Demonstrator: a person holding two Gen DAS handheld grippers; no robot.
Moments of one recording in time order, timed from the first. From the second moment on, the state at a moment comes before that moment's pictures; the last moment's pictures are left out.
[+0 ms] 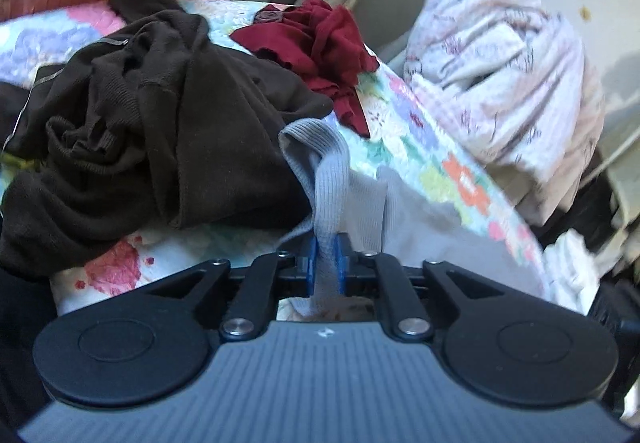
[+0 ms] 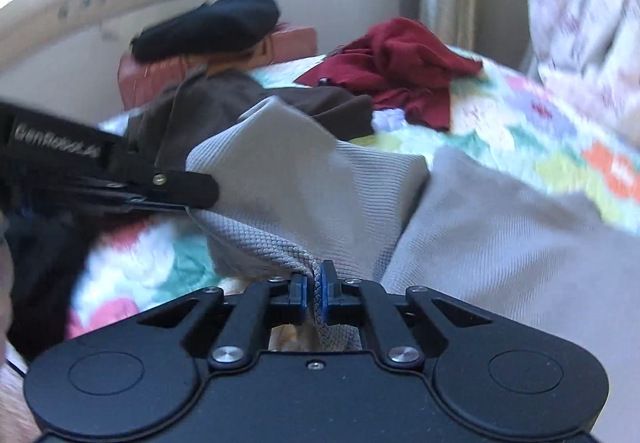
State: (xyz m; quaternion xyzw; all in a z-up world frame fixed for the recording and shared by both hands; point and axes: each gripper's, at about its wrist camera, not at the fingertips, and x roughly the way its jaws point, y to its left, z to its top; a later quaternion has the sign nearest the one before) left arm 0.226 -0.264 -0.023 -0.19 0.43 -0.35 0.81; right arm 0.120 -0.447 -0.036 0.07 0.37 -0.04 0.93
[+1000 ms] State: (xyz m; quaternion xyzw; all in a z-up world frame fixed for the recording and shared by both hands) left arm 0.241 -0.310 -0.062 -0.13 0.49 -0.32 0.80; right arm -0.002 -0.411 -0.026 -0.03 0.37 0.00 0.93
